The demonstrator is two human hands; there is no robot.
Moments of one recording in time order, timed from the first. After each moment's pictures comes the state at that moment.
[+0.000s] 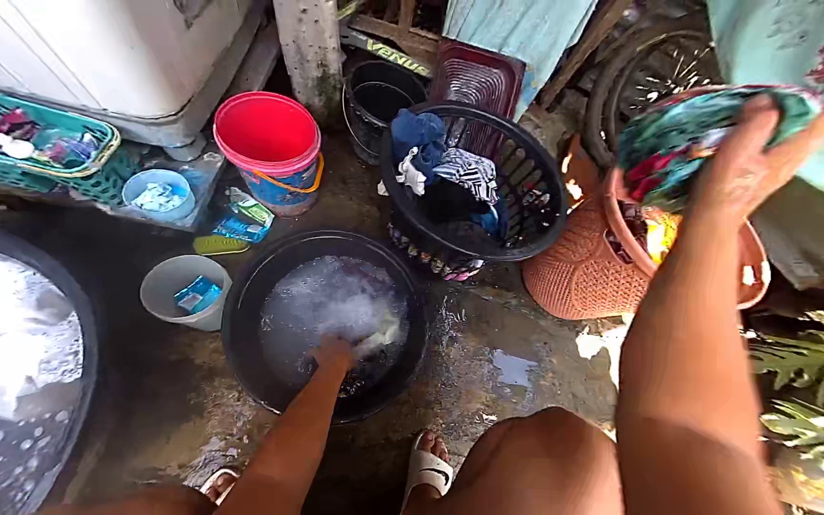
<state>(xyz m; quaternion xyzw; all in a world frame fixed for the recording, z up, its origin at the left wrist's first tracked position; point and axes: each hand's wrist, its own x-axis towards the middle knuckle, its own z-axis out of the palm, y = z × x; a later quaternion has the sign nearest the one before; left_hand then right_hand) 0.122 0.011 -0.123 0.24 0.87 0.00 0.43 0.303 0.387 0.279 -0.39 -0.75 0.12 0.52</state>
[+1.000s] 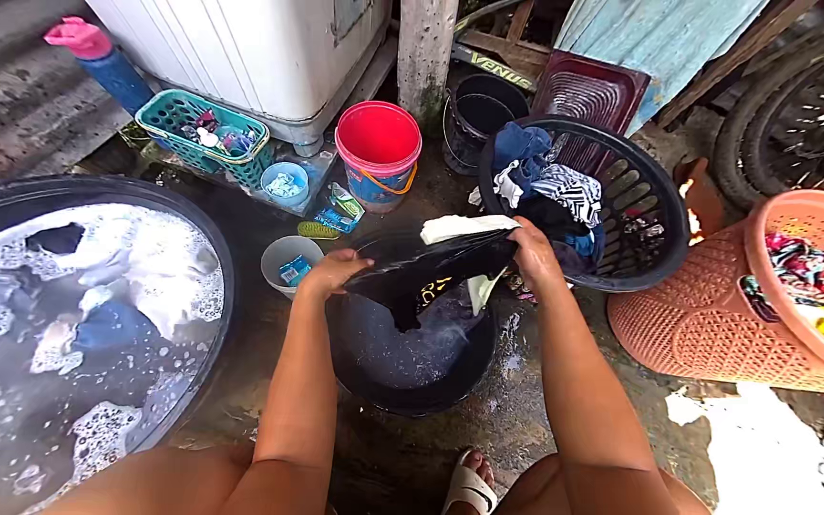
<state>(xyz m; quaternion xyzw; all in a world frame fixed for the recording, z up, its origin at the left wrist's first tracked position) -0.037 -0.087 0.034 0.13 0.80 0.45 0.38 0.135 0.227 0.089 -0.24 -0.78 0.56 0.16</state>
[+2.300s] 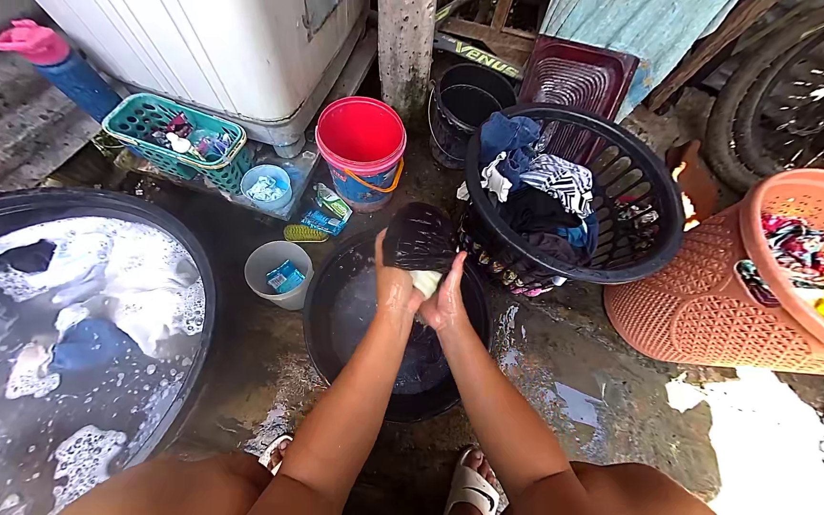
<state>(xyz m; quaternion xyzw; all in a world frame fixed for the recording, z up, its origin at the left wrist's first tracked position) 0.080 0.038 0.081 -0.03 0.39 0.90 0.18 0.120 0.096 0.030 -0.21 -0.36 0.90 0.15</state>
